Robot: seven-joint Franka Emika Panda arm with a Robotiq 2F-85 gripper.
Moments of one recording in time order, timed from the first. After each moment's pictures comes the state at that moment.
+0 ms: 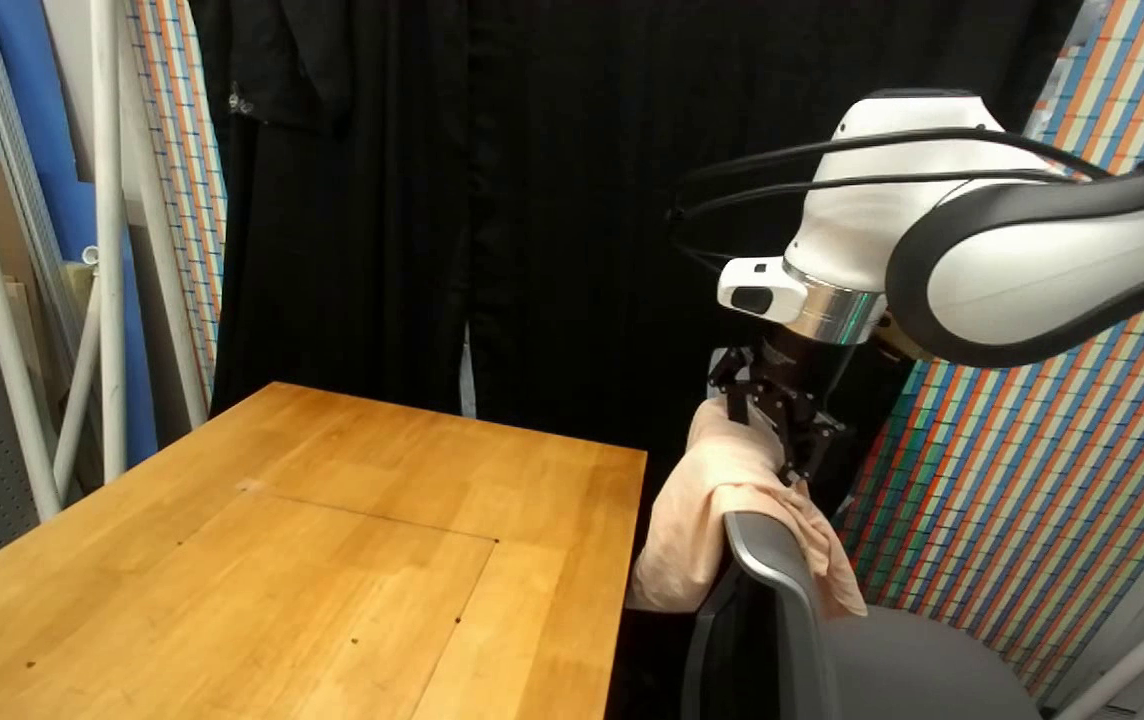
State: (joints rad) arm 0.16 0.32 0.24 -1.85 -0.18 2.30 -1.11
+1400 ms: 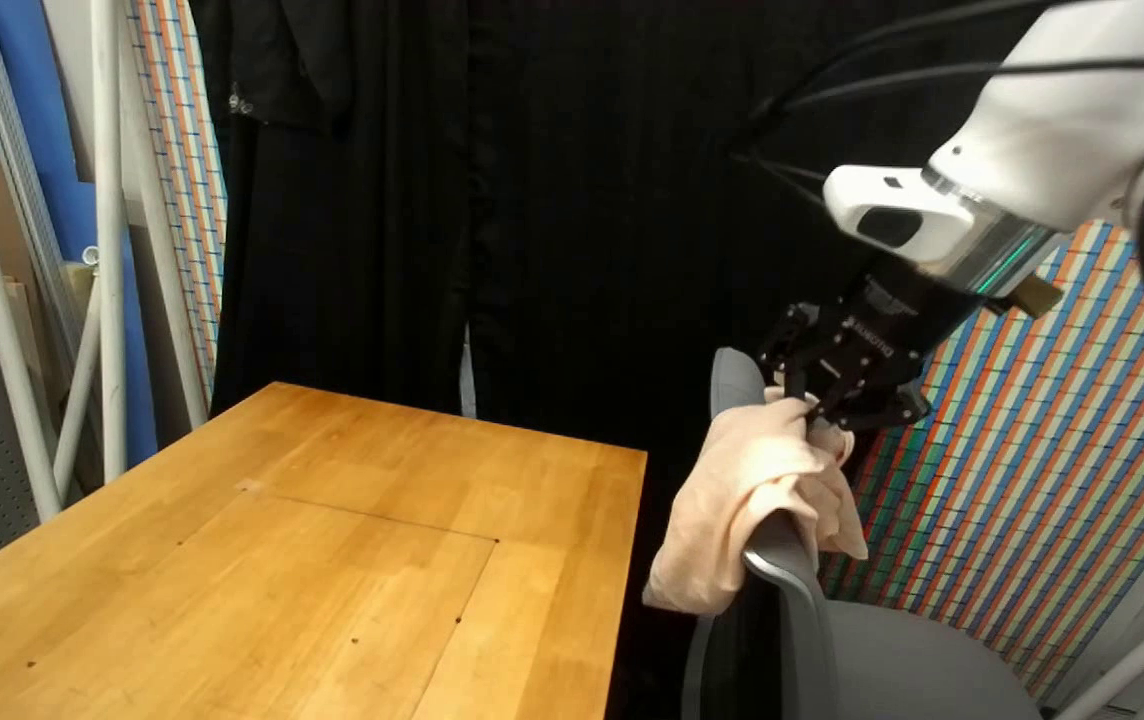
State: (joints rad) arm 0.18 -0.02 0.27 -2.14 -0.12 2.49 -1.25
